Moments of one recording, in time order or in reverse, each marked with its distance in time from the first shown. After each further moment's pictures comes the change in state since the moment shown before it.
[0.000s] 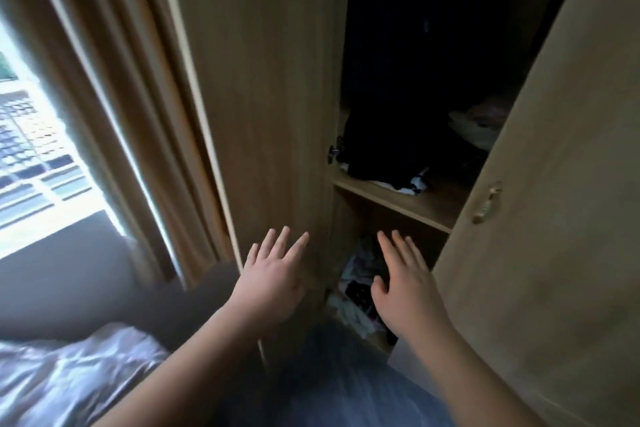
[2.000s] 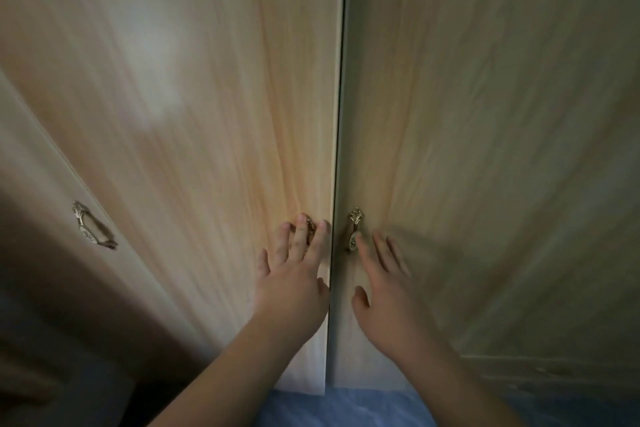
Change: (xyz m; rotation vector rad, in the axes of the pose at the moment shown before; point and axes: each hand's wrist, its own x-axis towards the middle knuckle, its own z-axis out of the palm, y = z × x) left_hand 0.257 0.234 0.040 -0.058 0.002 0.450; right_hand 0.116 0.183 -0.053 -0.072 0.239 0.339
